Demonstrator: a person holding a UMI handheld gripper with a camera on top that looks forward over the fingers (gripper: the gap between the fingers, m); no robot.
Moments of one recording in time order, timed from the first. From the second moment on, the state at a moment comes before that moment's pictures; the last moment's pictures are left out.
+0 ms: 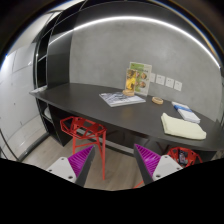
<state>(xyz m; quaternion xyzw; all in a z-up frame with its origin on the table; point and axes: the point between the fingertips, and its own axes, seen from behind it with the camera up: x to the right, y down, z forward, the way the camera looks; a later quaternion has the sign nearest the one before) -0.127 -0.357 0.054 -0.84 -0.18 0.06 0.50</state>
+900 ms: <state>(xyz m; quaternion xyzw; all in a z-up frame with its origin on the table) 0.090 -0.060 -0.002 -0.82 -0.17 0.02 0.55</state>
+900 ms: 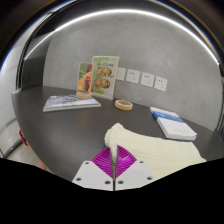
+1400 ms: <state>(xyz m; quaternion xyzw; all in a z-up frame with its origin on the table) 0.352 -0.036 0.057 -0.82 0.01 -0.07 0.56</state>
